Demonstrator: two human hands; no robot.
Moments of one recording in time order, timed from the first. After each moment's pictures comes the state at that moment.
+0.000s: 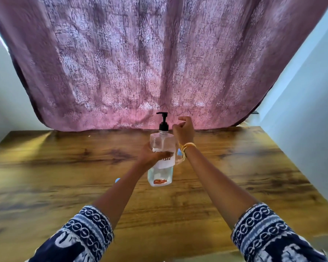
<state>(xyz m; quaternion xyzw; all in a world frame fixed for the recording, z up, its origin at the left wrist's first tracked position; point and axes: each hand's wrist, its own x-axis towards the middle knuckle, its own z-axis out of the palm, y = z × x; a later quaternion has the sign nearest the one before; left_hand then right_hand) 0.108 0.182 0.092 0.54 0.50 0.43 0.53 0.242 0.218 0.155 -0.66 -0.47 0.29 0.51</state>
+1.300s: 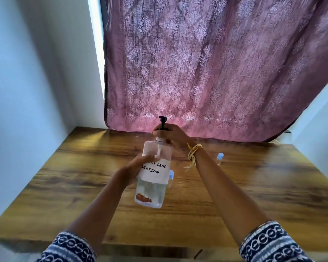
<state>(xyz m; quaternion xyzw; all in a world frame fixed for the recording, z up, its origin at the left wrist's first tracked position) -0.102 0.069 0.128 0.47 0.39 0.40 0.69 0.052 0.128 0.209 -0.38 -0.67 0.54 0.34</state>
